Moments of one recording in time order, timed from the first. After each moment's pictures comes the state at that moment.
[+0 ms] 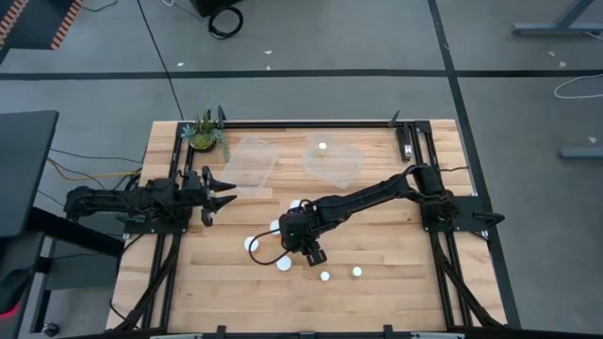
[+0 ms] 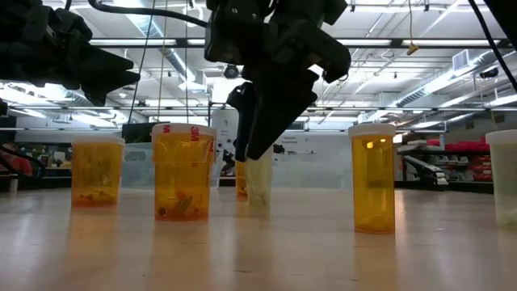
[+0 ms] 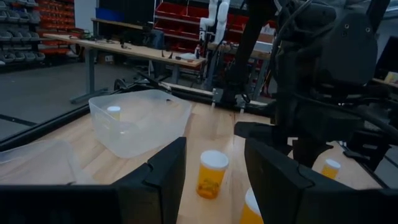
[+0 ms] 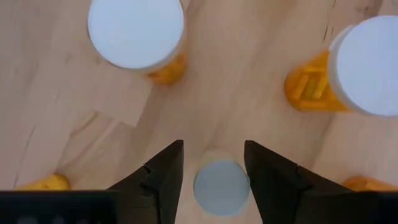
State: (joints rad) left arm -0.03 0.06 0.02 0.06 -0.22 -0.17; right arm 0.19 2.12 1.64 -0.70 -0.10 -0.17
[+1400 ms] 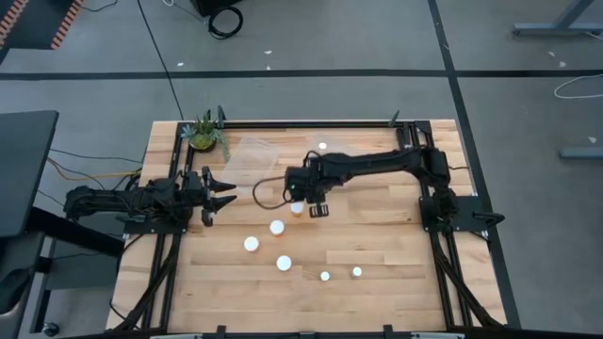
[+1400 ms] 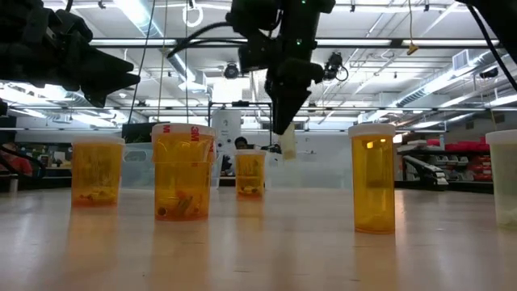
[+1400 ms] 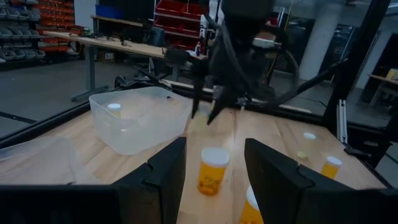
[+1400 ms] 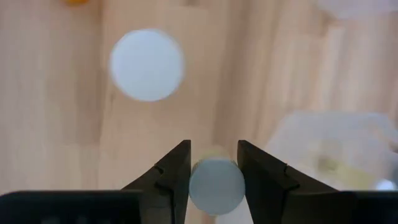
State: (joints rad) left arm -0.03 0.07 0.02 0.05 -0.22 -0.17; right arm -0.04 2.02 1.76 -1.06 0.19 -0.16
